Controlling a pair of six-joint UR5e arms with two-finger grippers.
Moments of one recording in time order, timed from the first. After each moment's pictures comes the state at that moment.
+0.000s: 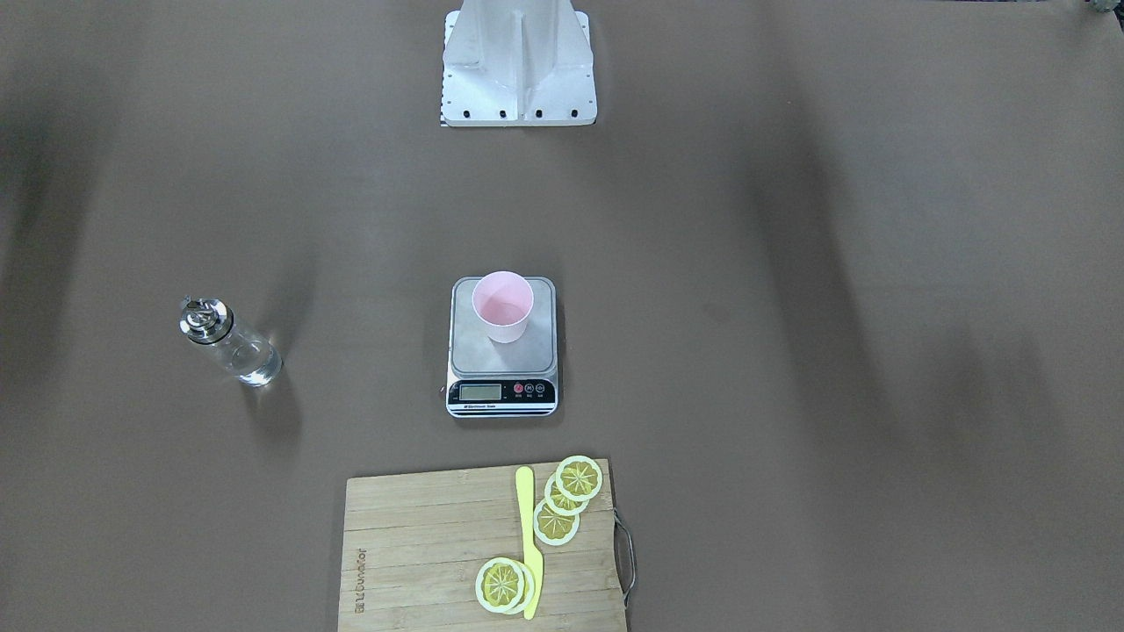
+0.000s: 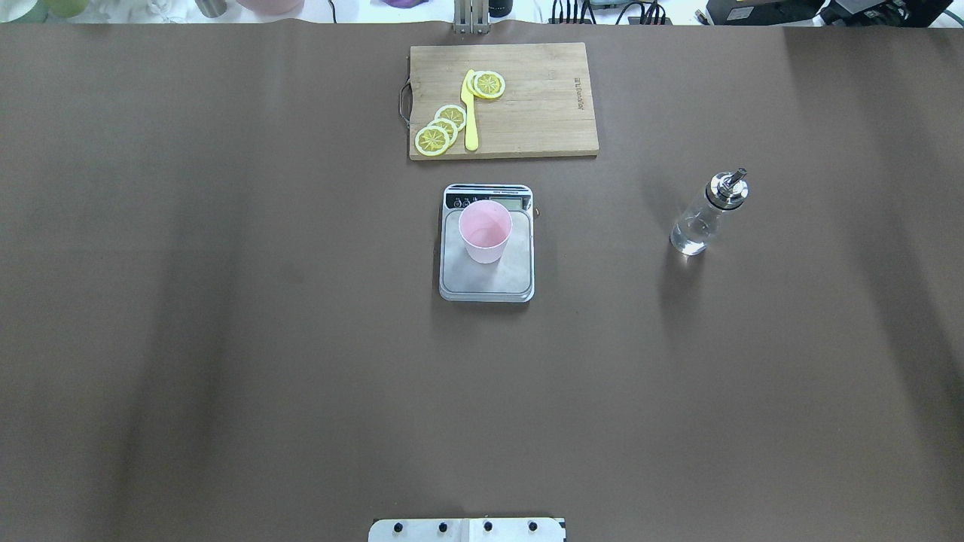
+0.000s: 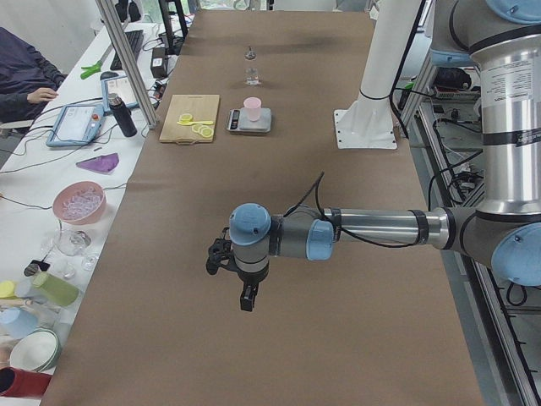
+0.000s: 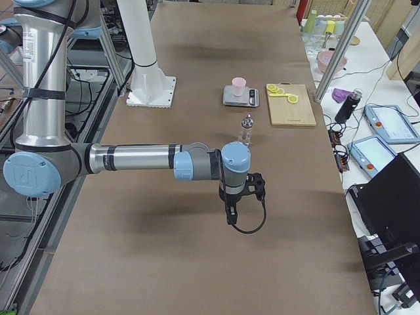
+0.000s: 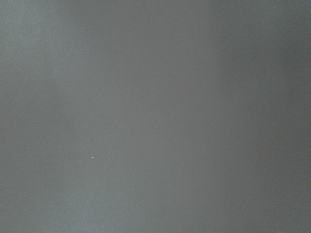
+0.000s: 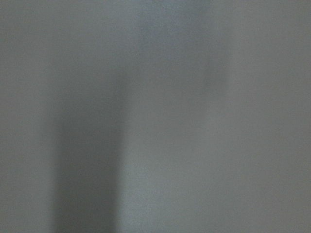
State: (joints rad) left arm -1.56 -1.42 -1.73 -1.63 -2.31 0.12; right arm 1.52 -1.67 1.74 -1.56 2.30 -0.05
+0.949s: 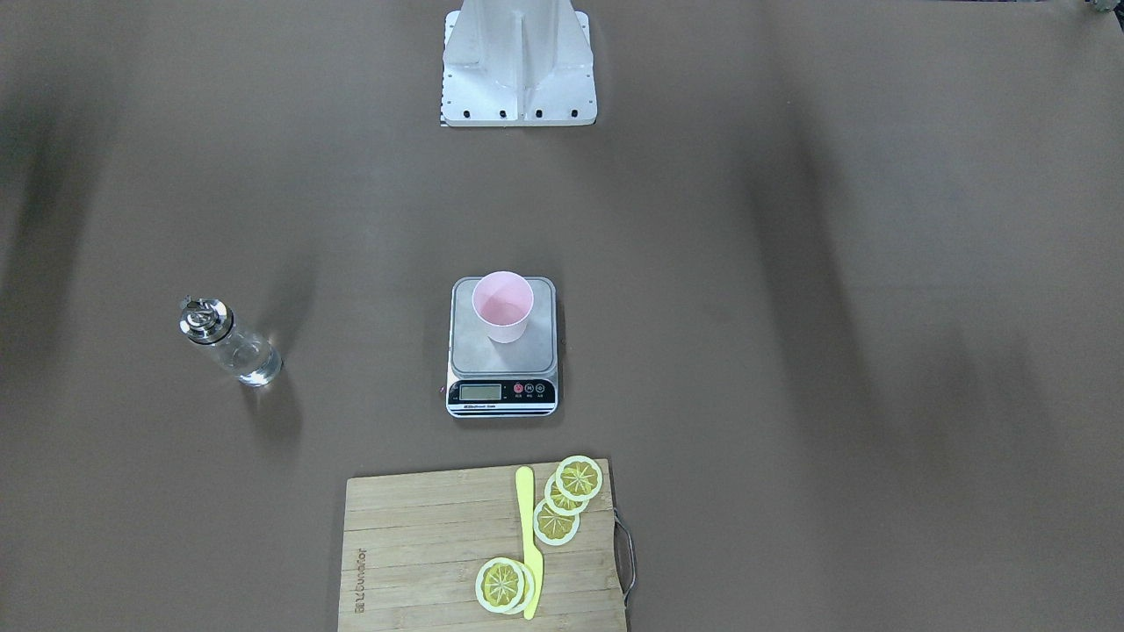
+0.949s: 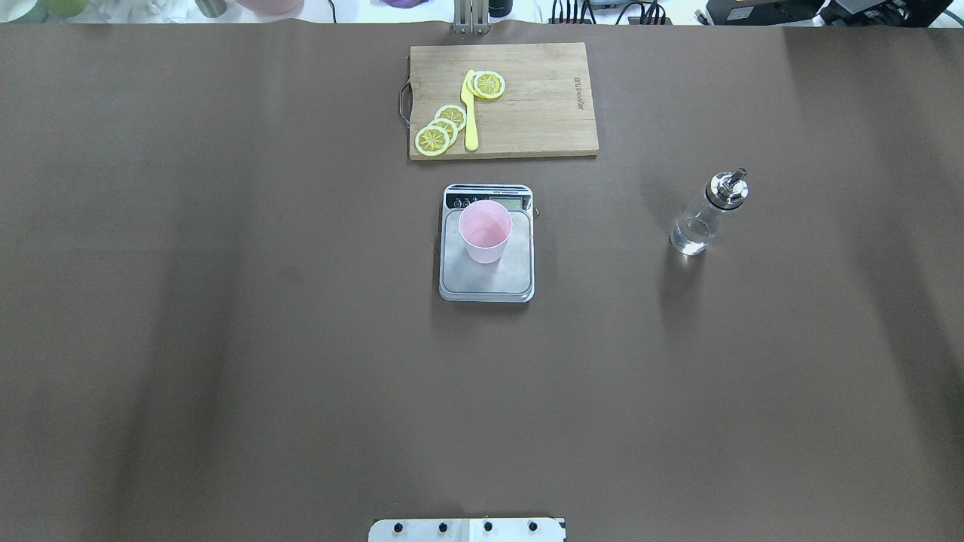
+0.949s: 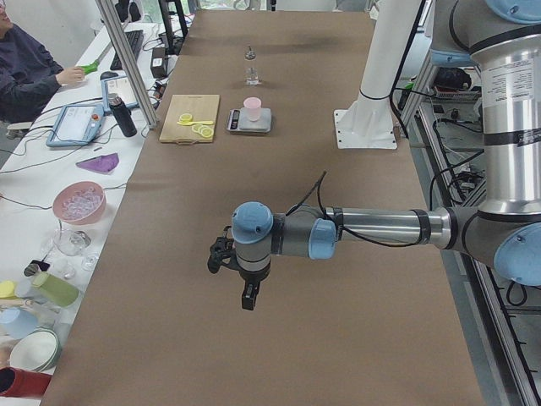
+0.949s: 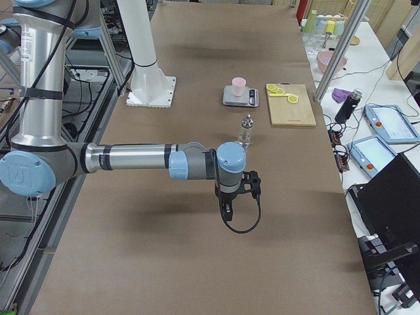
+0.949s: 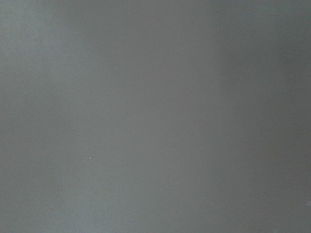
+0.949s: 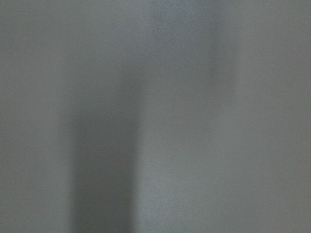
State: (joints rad) left arm -1.56 -1.41 -1.74 -1.63 -2.31 0.12; right arm 1.52 -1.69 1.75 -1.57 2.35 -0.04
